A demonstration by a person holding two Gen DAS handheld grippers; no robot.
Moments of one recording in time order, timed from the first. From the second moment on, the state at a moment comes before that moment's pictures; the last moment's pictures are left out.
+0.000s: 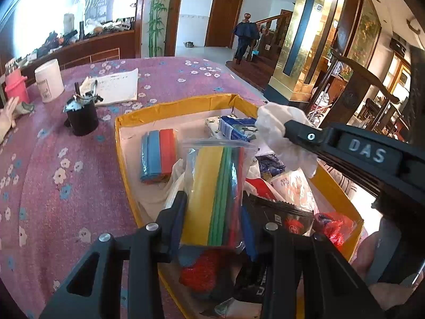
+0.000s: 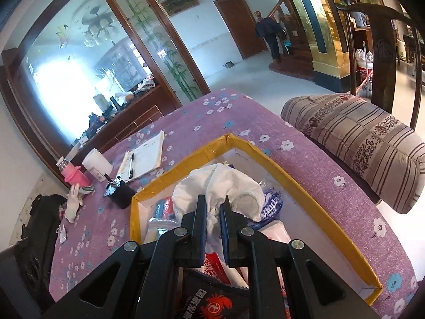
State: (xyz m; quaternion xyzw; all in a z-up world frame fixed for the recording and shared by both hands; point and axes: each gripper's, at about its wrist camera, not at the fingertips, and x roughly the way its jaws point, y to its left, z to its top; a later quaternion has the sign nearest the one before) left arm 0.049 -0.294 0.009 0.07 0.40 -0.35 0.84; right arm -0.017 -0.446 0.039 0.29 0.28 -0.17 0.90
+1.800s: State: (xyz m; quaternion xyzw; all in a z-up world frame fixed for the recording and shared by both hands) left arm 0.020 -0.284 0.021 0.10 0.32 -0.33 0.88; right arm -0.025 -0.432 0.046 0.27 0.27 -0.19 0.91
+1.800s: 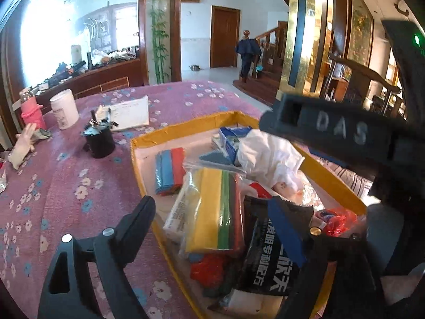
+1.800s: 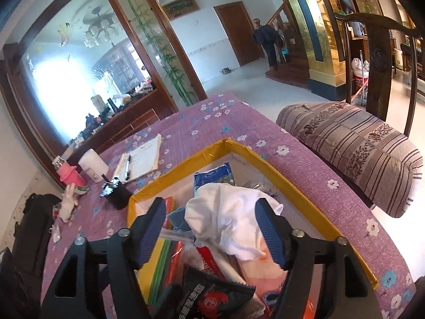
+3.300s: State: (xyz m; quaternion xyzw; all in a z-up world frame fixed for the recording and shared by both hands) left arm -0.039 -0.179 0.009 0.20 0.26 -0.19 0.93; right arm -0.142 -0.305 0.036 0.08 0.18 -0.21 0.96
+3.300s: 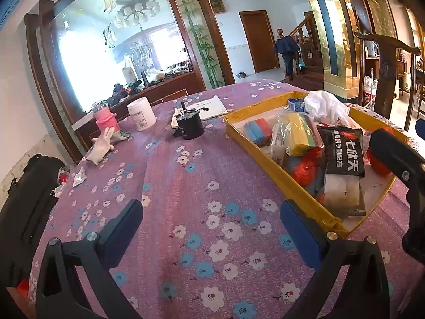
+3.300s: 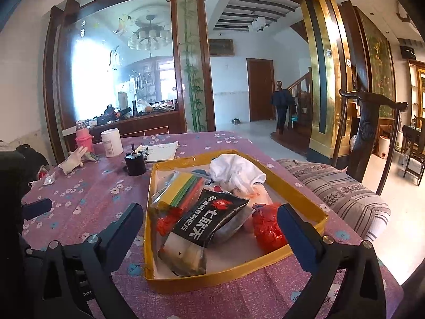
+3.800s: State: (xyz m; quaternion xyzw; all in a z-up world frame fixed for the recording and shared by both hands) left arm -0.039 -0.177 0.012 0.20 0.26 -0.18 0.93; right arm -0.142 -0.307 0.036 0.08 0.18 -0.21 0.96
